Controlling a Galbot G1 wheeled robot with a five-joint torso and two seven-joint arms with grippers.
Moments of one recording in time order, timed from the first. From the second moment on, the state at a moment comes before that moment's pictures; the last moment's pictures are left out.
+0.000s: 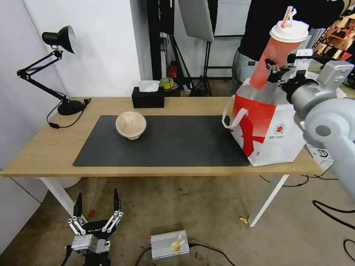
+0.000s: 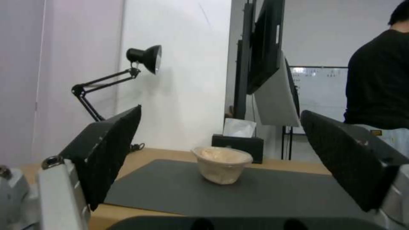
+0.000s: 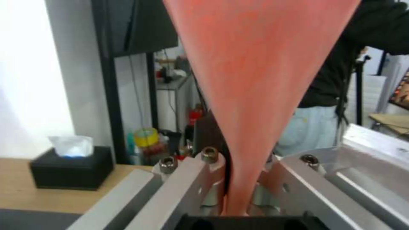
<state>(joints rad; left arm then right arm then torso) 1.93 -1.59 -0.53 -2.11 -0.01 -0.80 -0.09 -0.50 0.64 0.25 1.99 1.11 -0.48 0.46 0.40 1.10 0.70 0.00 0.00</state>
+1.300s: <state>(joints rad) 1.95 -1.59 -0.52 -2.14 0.00 -0.80 -0.09 -0.31 0.56 0.03 1.59 0.76 -0.70 -0.03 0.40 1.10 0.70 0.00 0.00</state>
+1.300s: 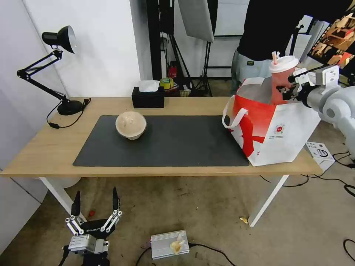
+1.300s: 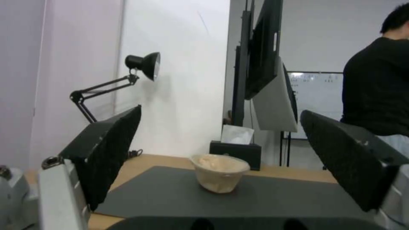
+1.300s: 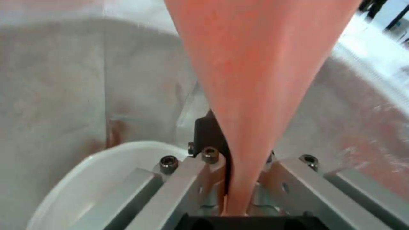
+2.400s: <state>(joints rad) 1.94 -1.59 -0.52 -2.14 0.01 -0.80 -0.09 -0.26 0.53 -0.04 1.58 0.68 -0.72 -0.11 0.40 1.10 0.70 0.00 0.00</state>
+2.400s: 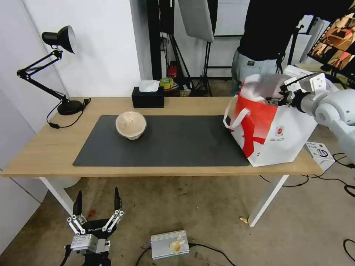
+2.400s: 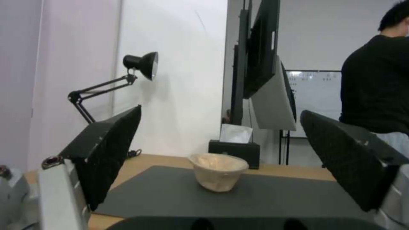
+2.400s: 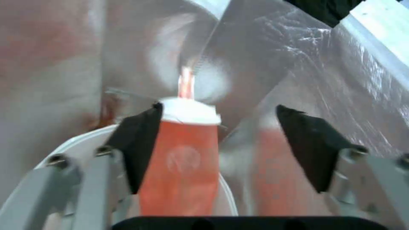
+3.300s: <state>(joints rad) 1.95 -1.59 -0.54 -2.16 0.00 -0.80 -0.09 -0.41 0.53 0.11 1.79 0.96 -0.46 0.22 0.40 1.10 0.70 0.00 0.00</state>
